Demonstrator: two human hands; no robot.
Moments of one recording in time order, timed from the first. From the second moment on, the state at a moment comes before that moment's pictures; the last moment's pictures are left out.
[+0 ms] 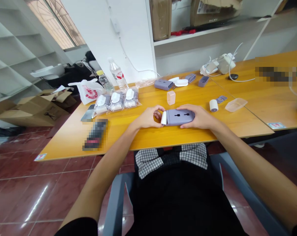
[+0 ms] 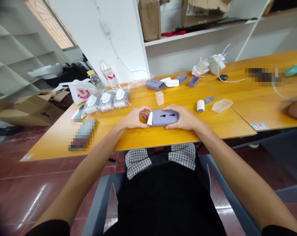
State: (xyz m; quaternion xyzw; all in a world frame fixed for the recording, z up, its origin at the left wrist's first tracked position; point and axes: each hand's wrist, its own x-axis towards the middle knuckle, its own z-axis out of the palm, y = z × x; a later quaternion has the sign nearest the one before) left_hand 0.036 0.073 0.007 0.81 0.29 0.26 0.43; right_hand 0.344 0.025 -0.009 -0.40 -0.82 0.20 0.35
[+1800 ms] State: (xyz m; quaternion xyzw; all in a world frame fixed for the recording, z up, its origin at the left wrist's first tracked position) left_hand 0.050 0.069 0.005 0.83 0.34 0.24 0.38; right_hand 0.352 0.022 -0.002 -0.43 -0.79 0.30 0.31
